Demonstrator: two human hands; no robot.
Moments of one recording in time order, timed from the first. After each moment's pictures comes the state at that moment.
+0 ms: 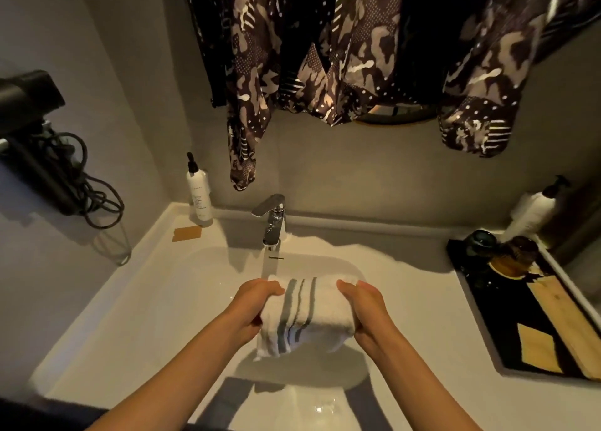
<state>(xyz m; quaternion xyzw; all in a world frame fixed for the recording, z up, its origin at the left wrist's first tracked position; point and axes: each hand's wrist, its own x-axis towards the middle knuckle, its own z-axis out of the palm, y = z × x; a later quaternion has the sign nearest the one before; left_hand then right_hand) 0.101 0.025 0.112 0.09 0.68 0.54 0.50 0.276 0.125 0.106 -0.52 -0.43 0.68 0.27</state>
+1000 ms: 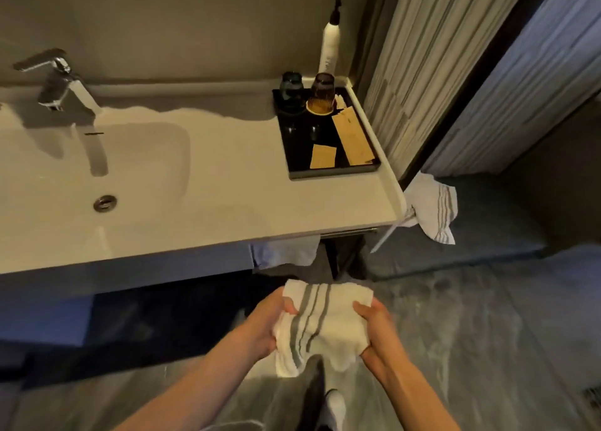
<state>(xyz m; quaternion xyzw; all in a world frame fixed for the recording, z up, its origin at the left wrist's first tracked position) 0.580 -0.061 -0.039 0.03 0.56 0.39 0.73 0.770 -0.036 -0.025 -0.64 -0.23 0.66 0.32</state>
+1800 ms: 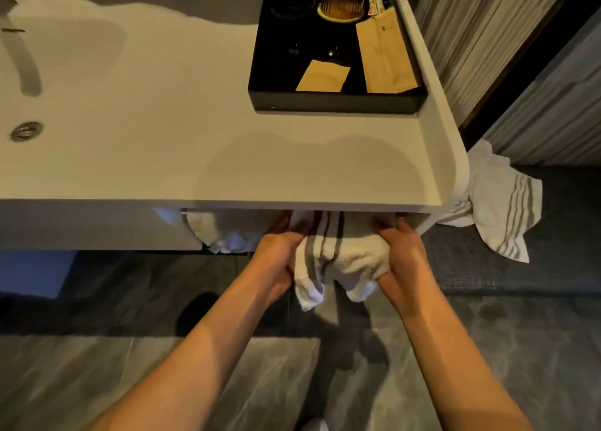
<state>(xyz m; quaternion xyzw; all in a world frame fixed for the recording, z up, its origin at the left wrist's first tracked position) 0.658 0.116 -0.174 0.00 0.65 0.50 0.57 0.811 0.193 -0.187 -0.60 -0.28 0.65 0.37</state>
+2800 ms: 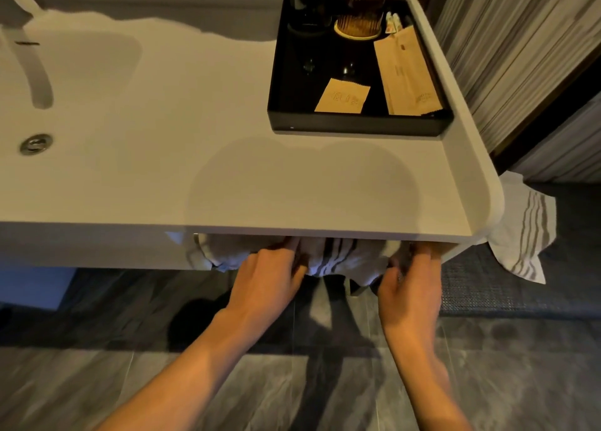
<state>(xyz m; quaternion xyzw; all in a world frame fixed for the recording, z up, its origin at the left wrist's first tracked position) 0.620 0.092 -0.170 0.56 0.81 0.11 0.15 0.801 0.153 -0.197 -0.64 -0.66 0.23 0.32</state>
